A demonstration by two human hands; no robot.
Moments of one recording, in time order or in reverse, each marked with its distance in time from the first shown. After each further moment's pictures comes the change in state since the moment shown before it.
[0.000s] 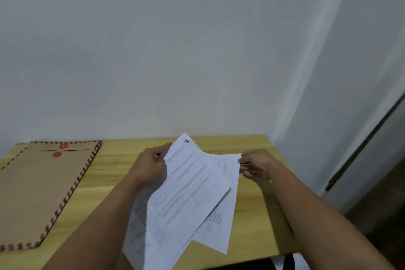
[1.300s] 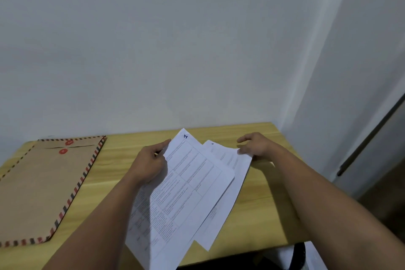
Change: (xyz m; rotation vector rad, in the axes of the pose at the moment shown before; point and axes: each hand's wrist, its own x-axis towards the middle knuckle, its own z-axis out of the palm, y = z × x) left_hand -0.019 0.016 0.000 0.011 0.012 -0.063; right_hand 0.030 -0.014 0.005 -0.532 -0.086 -0.202
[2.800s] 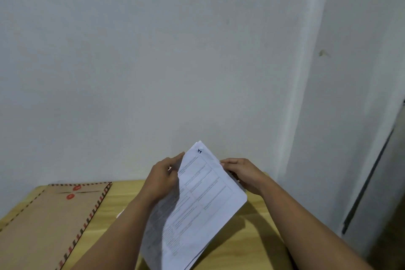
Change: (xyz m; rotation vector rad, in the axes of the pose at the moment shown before) left_hand 0.017 0.077 -0.011 0.125 0.142 0.304; right_hand -0.089 -0.092 -0.016 0.475 -0.100 -0.306
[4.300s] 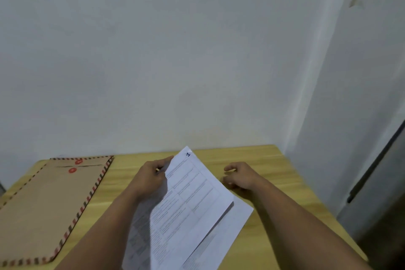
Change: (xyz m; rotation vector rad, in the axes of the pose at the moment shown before) left_hand -0.025 -0.078 0.004 -0.068 -0.155 -0.219; right_hand 0.038 0.113 0.017 -0.396 0.074 0.239
